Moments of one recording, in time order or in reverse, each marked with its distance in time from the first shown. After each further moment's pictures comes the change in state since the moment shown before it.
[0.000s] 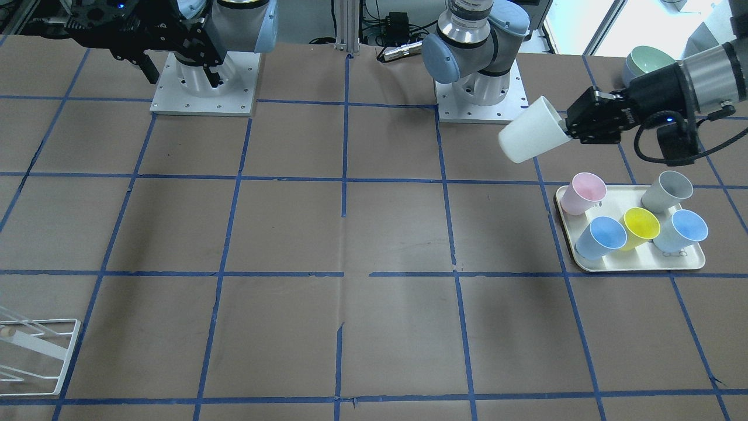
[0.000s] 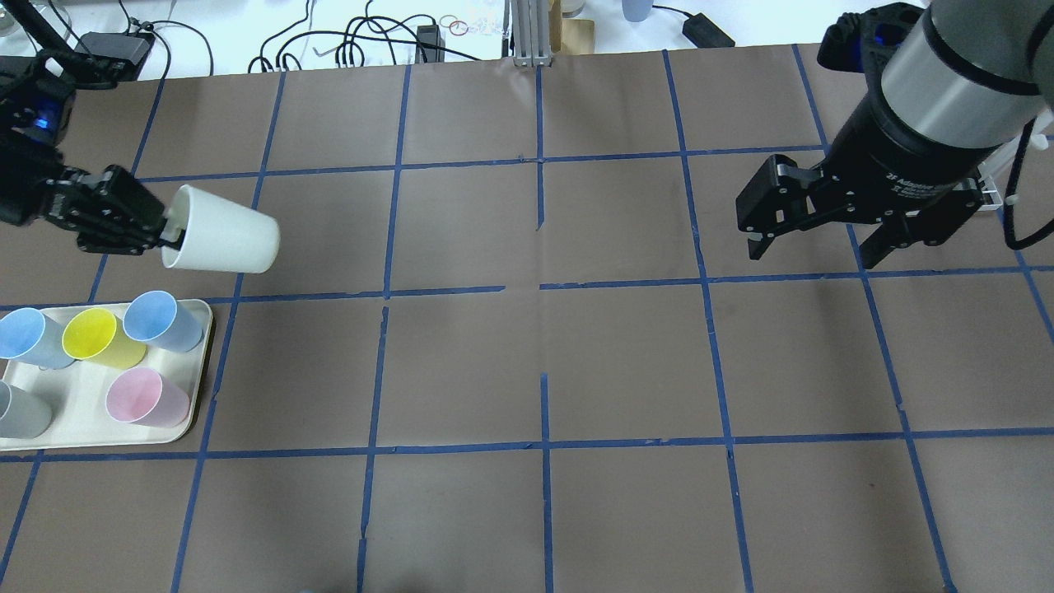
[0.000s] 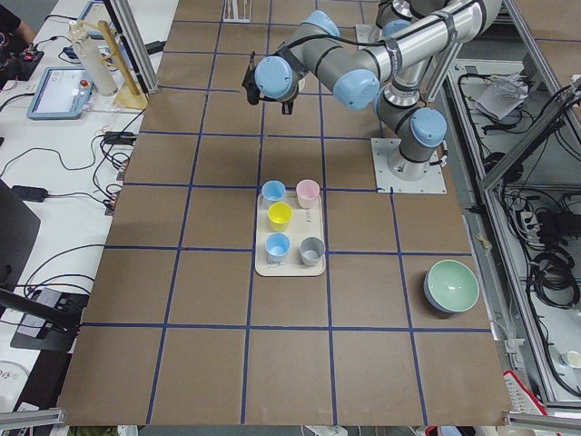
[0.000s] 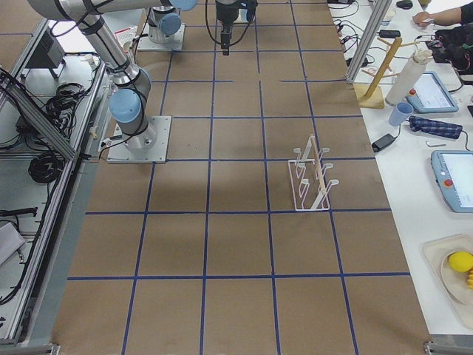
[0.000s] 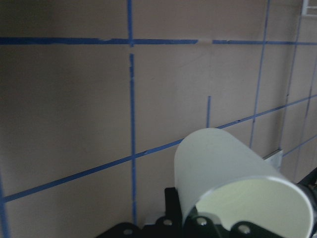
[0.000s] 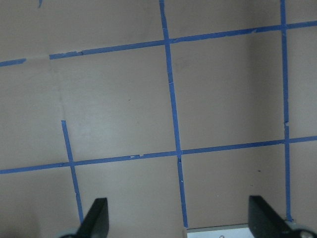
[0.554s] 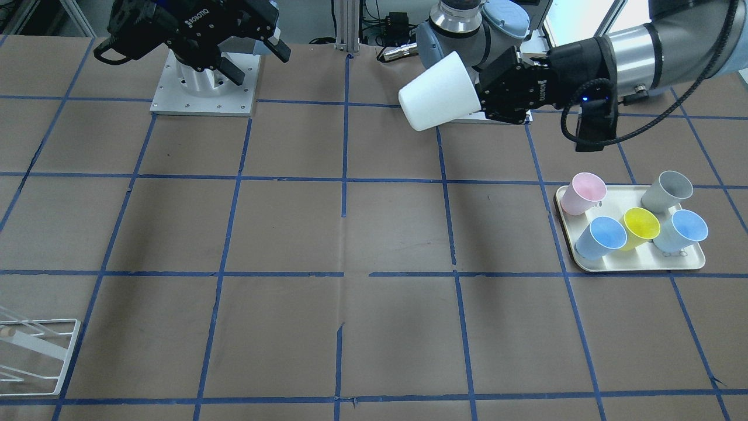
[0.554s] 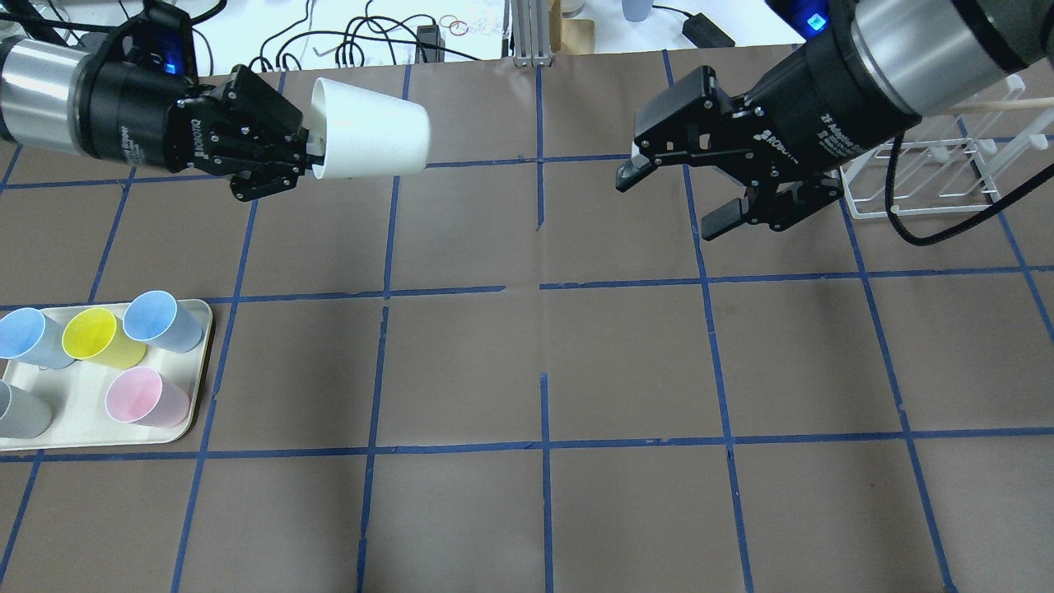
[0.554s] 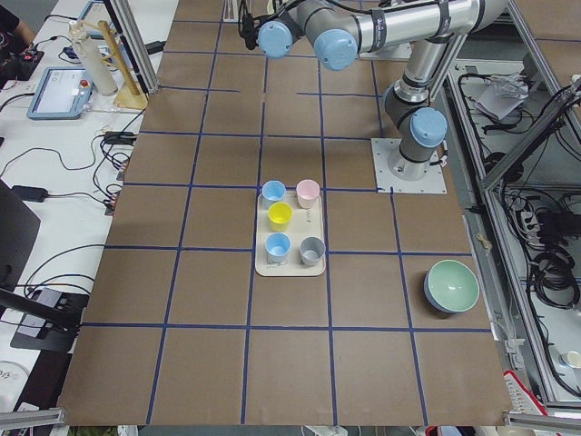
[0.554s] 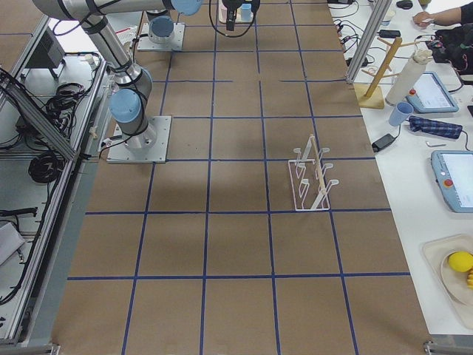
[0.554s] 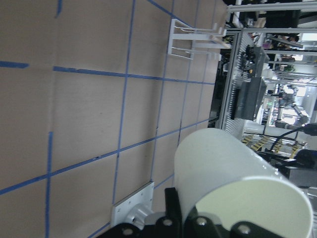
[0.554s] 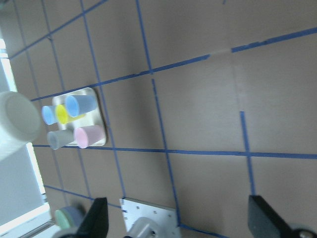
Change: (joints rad) left arm -0.219 0.036 -0.015 -0.099 -0.449 -0.098; right arm -0.063 0.016 -0.001 0.008 0.620 0.000
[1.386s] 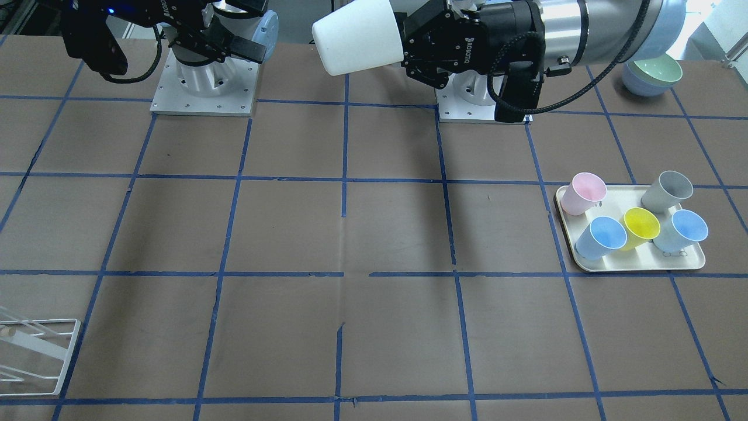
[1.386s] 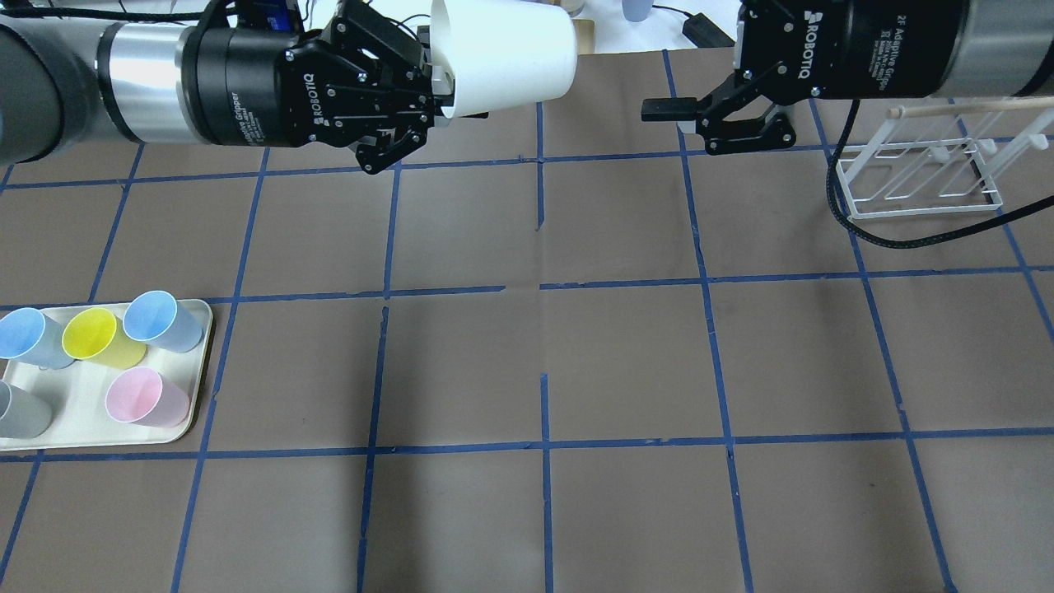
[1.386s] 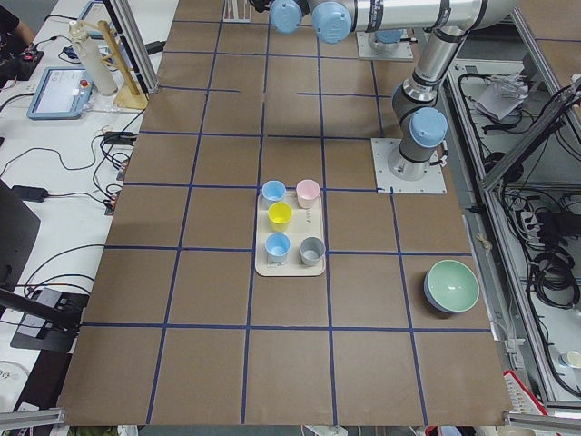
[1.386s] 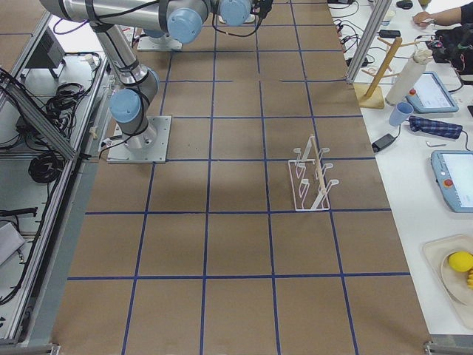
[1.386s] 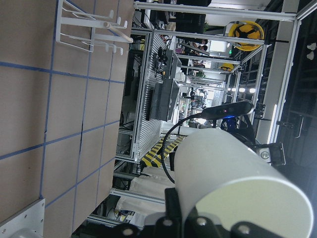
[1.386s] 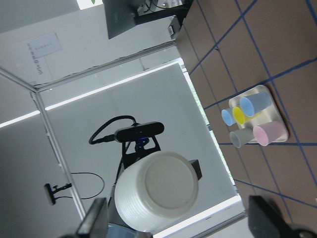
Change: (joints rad) left arm -0.185 0.043 -0.023 -0.011 -0.305 -0.099; right arm -0.160 0.008 0.129 0.111 0.714 -0.017
